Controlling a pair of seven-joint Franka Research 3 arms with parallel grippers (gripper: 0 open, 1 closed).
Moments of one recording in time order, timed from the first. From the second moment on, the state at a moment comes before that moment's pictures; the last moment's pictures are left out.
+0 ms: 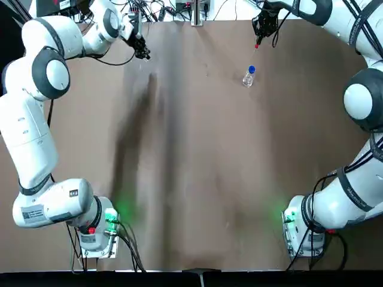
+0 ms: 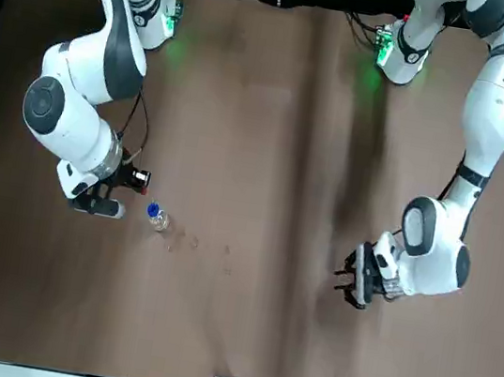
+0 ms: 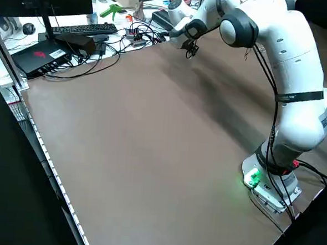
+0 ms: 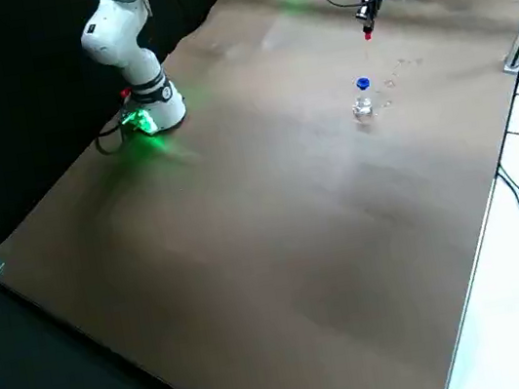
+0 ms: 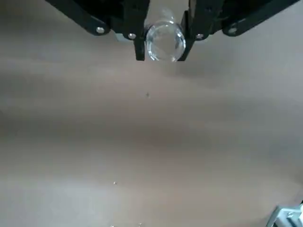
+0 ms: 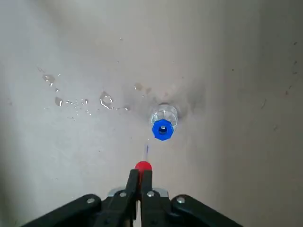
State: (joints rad) left arm 0.17 0.79 -0.43 -1.53 -0.37 2.34 1.62; right arm 0.24 0.33 0.07 -1.60 0.11 1.90 0.34
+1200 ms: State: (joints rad) left arm 0.31 0.89 -0.43 -1.54 -0.49 2.33 1.96; right arm 0.24 0.39 0.07 -1.61 0.06 1.95 0.34
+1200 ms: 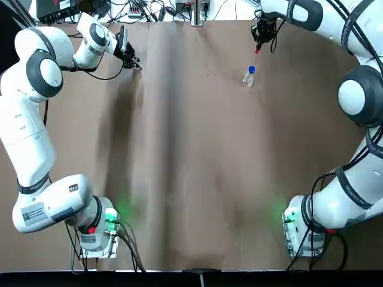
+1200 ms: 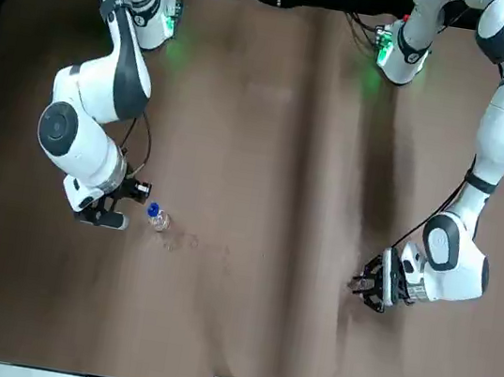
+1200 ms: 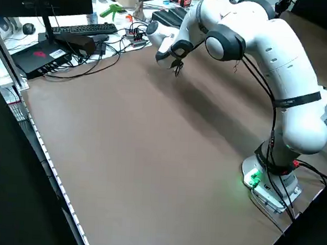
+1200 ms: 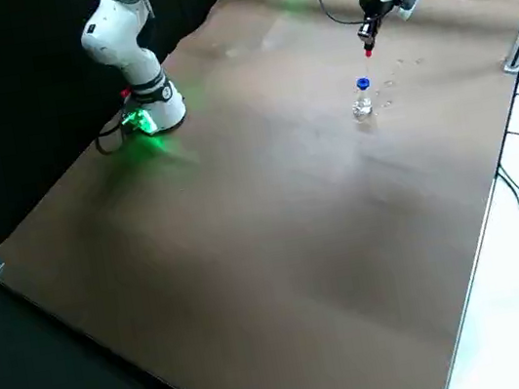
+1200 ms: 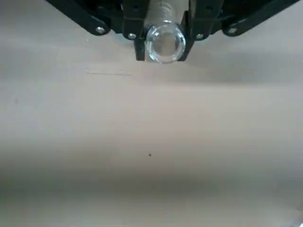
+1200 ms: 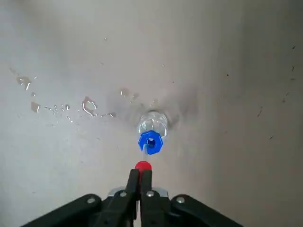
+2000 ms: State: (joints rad) left arm 0.32 0.89 -0.43 -1.54 -0.52 2.33 1.96; right arm 0.24 0.39 0.07 -1.61 0.06 1.95 0.34
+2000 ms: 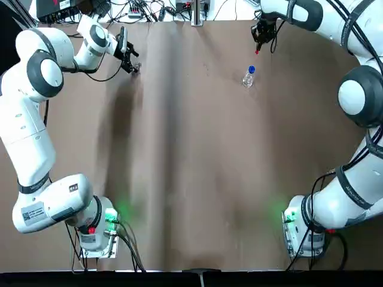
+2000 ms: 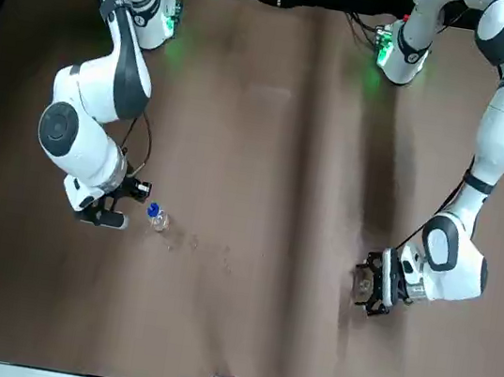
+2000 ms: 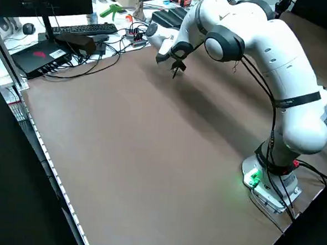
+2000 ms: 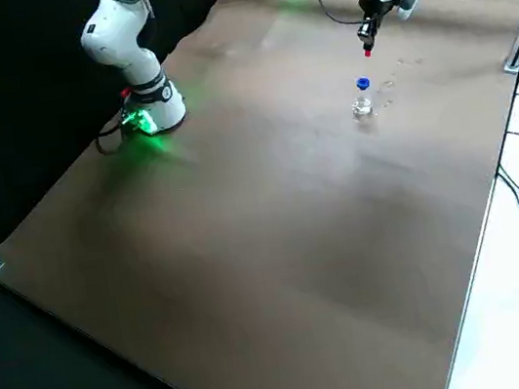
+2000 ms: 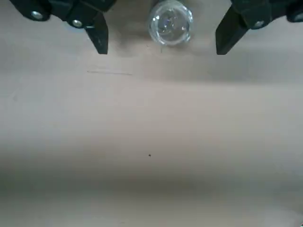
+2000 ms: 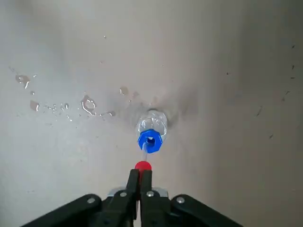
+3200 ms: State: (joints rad) left arm 0.31 0.52 -0.46 -1.50 -0.11 1.90 0.79; right arm 0.23 0.39 0.07 -1.61 0.06 1.95 0.34
